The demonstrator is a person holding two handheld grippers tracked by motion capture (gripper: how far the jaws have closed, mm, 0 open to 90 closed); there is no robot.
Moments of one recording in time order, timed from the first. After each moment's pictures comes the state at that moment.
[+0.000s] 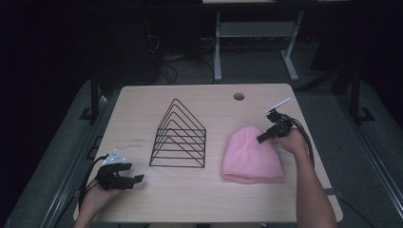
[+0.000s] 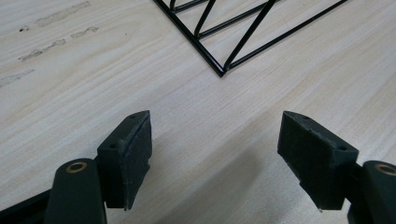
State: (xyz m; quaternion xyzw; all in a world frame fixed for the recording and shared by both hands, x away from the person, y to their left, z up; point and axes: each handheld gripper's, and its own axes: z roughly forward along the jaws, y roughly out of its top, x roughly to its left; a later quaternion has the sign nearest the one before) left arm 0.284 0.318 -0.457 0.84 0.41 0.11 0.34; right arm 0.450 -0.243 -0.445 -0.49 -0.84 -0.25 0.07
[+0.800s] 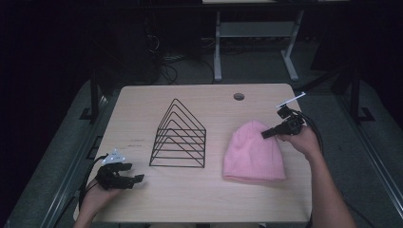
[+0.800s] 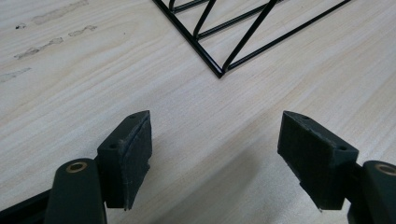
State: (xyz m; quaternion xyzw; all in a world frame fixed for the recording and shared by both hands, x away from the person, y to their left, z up) left arm 0.286 0.318 -0.457 0.84 0.41 0.11 0.34; right arm 0.426 -0.260 -0.401 -0.45 -0.83 -0.33 0.06
